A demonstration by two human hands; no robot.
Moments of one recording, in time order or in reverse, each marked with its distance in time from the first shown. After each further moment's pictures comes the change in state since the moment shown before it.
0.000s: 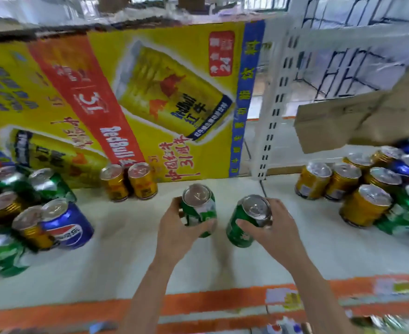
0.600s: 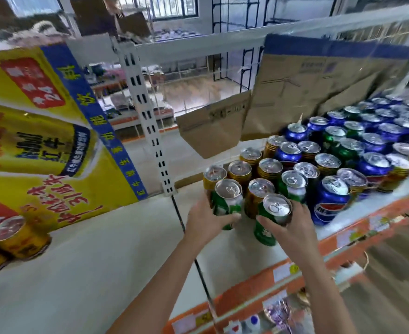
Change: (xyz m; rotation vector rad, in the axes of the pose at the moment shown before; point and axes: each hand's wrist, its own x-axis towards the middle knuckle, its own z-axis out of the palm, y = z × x) left_hand 0.017 0.093 0.238 0.188 -0.415 0.223; right_hand -0.008 0.119 -0.174 -0.114 0.377 0.340
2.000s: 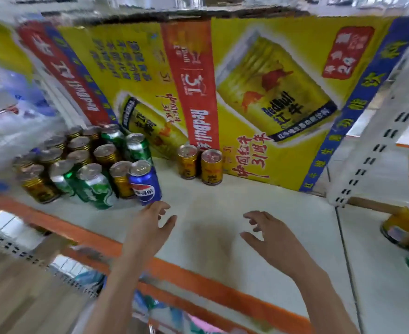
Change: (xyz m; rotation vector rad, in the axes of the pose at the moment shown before) left_hand -0.238 -0.180 -0.274 0.390 0.666 -0.493; right_hand -0.122 -0.167 0.220 -0.321 -0.907 -0.788
